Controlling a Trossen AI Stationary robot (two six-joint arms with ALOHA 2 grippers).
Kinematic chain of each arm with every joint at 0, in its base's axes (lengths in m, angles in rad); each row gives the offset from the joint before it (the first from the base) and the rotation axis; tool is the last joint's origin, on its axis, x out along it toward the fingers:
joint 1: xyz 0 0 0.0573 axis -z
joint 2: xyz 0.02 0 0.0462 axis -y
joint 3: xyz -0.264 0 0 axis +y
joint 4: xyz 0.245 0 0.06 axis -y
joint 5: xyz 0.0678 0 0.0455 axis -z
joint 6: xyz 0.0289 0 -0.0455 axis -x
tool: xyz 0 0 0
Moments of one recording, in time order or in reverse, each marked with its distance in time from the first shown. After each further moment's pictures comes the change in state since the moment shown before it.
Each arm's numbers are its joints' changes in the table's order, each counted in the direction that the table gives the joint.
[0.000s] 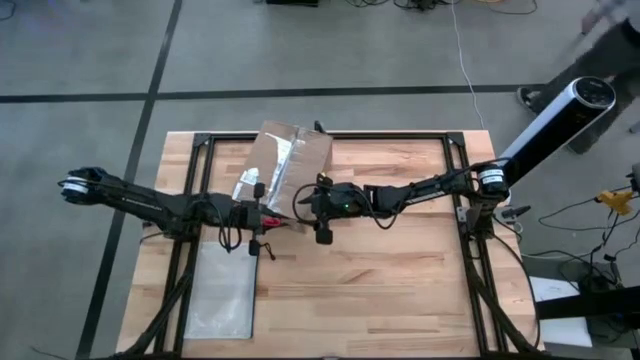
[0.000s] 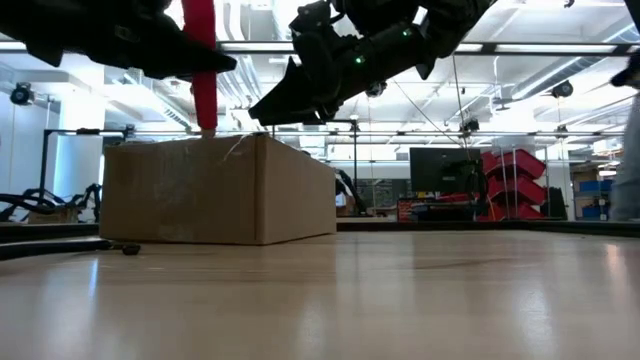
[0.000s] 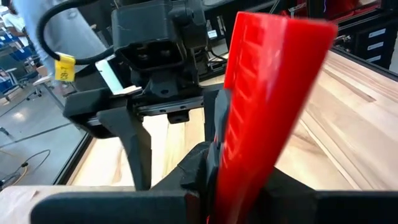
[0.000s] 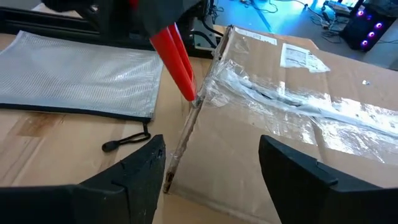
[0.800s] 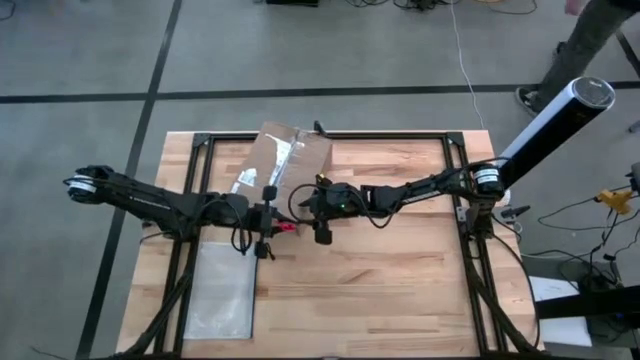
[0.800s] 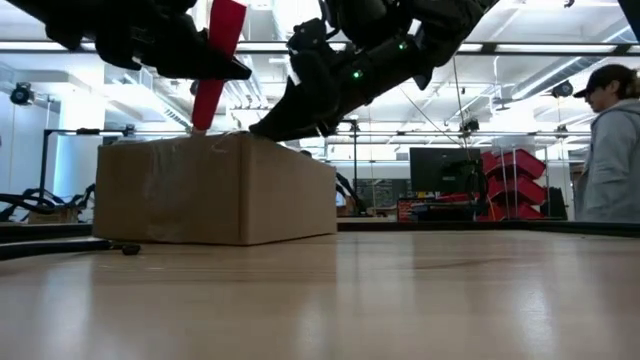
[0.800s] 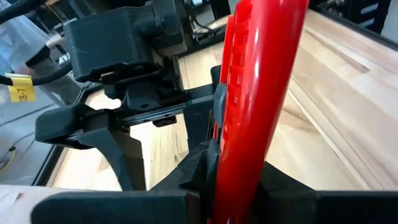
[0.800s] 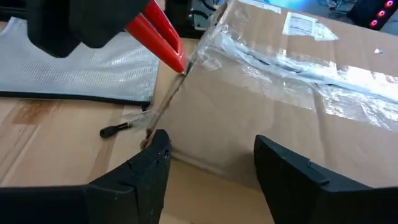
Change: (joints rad) left arm 0.000 -0.089 -0.155 -0.179 0.012 -0.024; right arm 0.025 -0.067 -0.007 -0.034 -0.013 -0.044
